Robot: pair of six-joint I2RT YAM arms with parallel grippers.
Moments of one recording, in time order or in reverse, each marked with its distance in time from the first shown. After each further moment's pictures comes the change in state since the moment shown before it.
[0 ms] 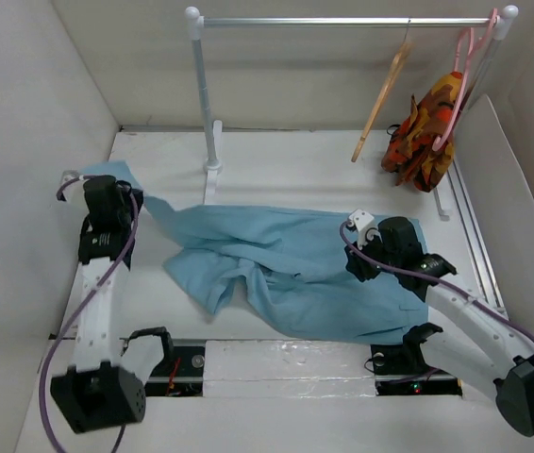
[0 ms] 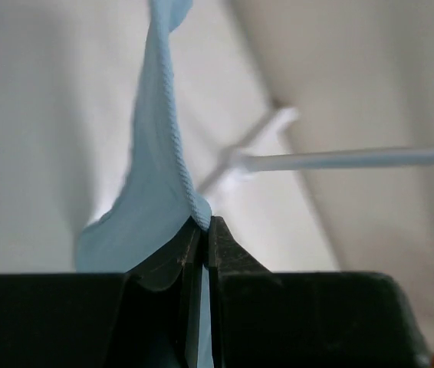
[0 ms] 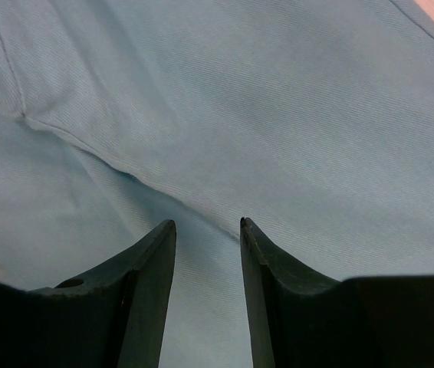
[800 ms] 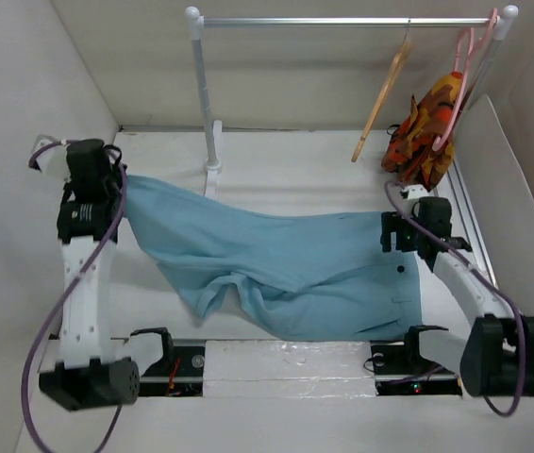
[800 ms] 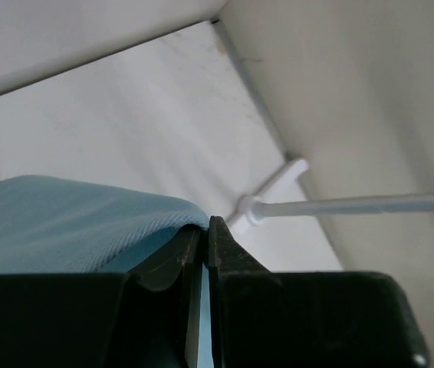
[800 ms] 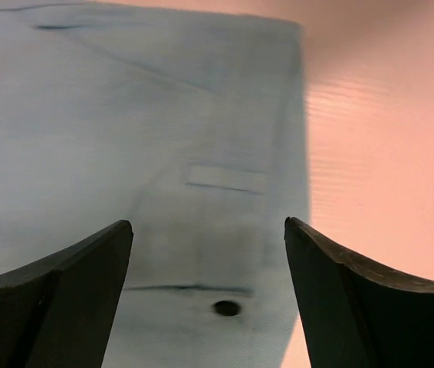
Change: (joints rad) left arm -0.045 0.114 0.411 -0.356 -0.245 0.102; right arm -0.401 0.156 0.065 0.093 0.125 0.082
